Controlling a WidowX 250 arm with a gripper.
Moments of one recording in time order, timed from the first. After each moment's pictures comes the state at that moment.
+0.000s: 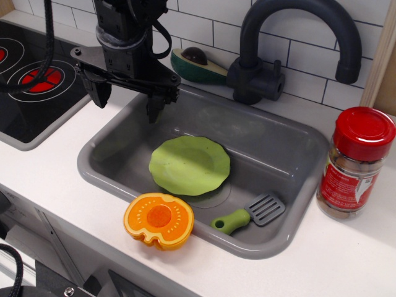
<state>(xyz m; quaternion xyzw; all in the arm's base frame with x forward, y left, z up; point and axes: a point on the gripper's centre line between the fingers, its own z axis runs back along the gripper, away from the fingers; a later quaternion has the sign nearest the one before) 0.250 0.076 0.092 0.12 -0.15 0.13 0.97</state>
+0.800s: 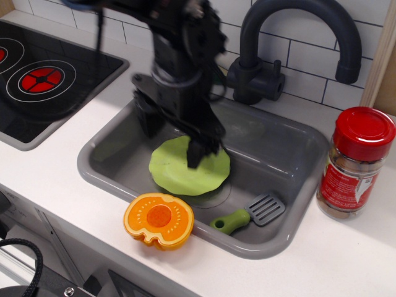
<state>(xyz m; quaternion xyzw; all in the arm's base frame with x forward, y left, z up) 0.240 0.012 0.067 0.08 -0.08 -0.07 0.99</state>
